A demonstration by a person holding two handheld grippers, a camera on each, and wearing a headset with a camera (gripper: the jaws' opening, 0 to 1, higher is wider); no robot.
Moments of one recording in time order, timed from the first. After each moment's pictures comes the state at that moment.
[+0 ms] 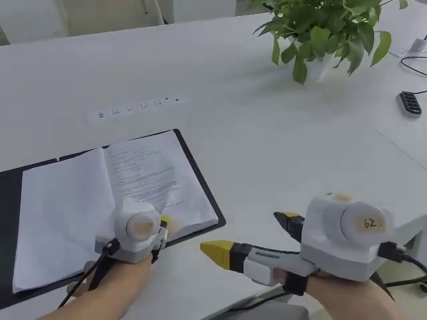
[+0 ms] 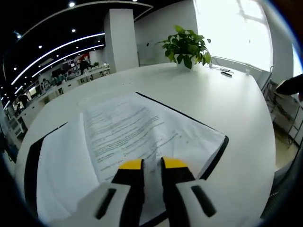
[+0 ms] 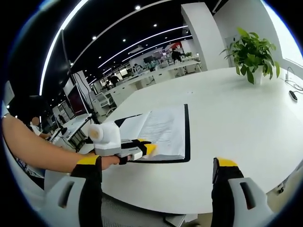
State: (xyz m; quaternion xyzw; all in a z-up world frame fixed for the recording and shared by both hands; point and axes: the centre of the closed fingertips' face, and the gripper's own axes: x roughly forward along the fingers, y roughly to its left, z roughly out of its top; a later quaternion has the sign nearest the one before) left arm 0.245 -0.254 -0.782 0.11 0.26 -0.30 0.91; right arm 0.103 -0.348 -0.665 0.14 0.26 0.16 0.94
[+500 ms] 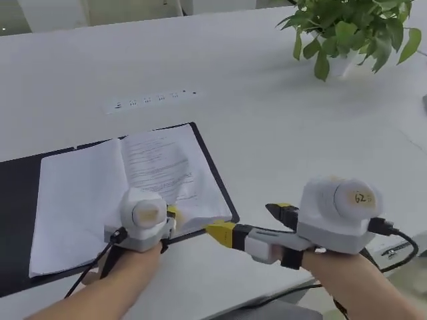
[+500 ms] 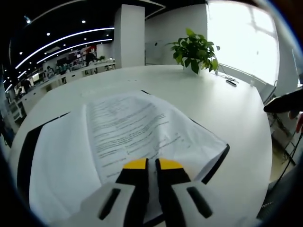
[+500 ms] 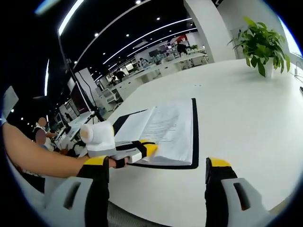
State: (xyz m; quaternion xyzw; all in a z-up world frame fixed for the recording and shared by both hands) left arm 0.249 -0.249 -0.782 0.05 0.28 -0.28 0.92; right arm 0.148 -0.334 -0.688 0.16 0.29 0.20 0.92
